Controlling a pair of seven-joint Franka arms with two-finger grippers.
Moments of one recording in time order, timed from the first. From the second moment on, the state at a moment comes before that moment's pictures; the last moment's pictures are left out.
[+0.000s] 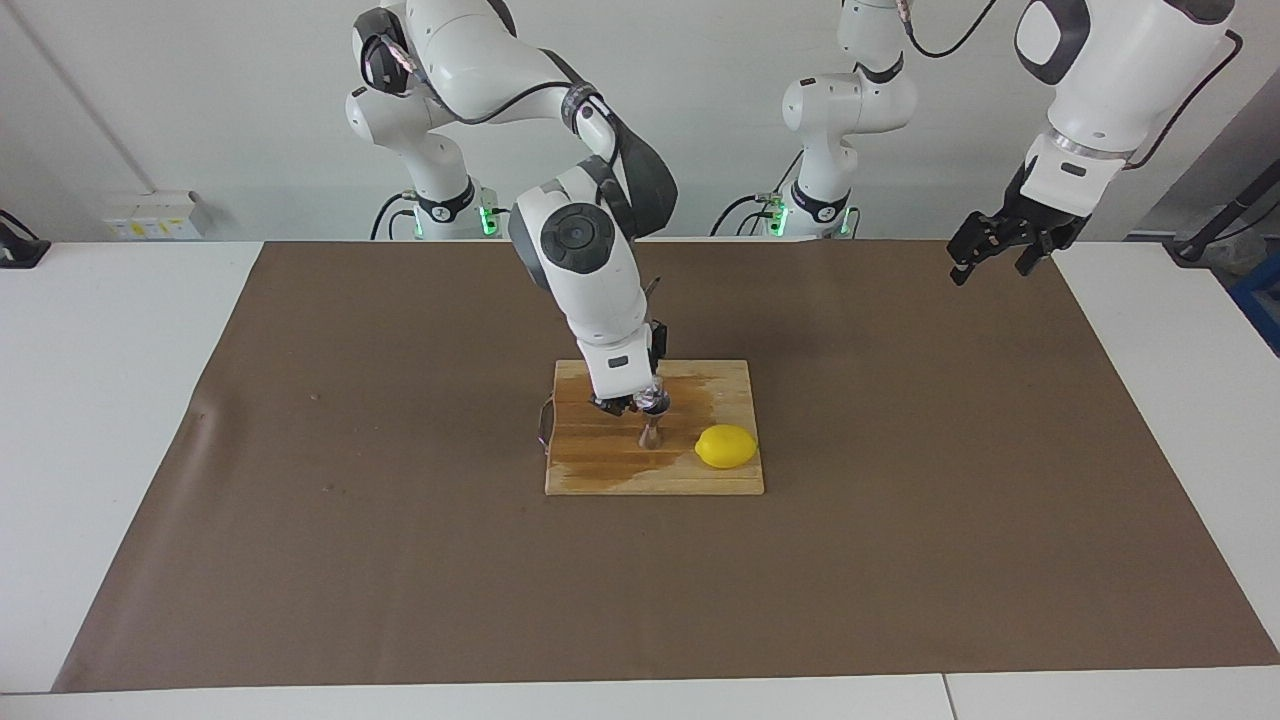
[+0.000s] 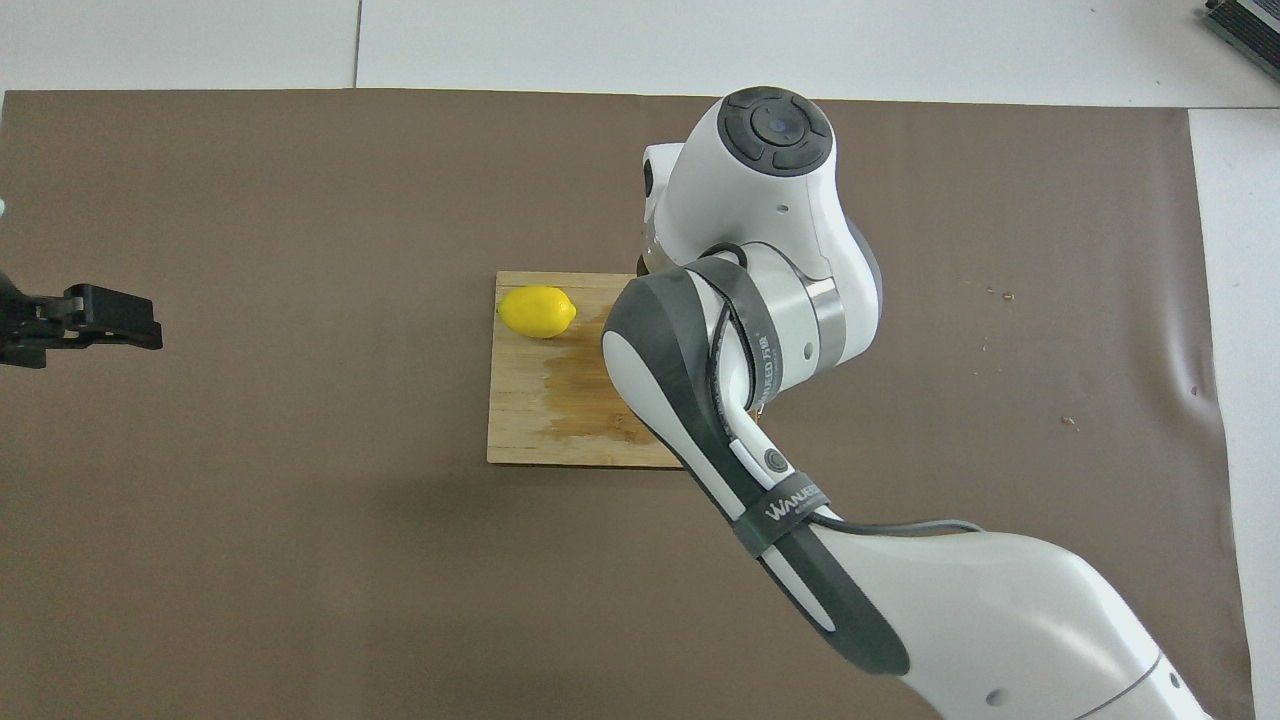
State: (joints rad) left arm 0.00 -0.08 -0.03 -1.72 -0.01 1.65 -0.13; right arm 0.56 0.57 -0.10 -1.26 0.28 1.80 -0.50
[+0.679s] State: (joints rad) left arm 0.00 -0.08 -0.03 -1.72 -0.01 1.65 -0.10; right arm 0.56 0.57 -0.10 -1.26 0.28 1.80 -0.50
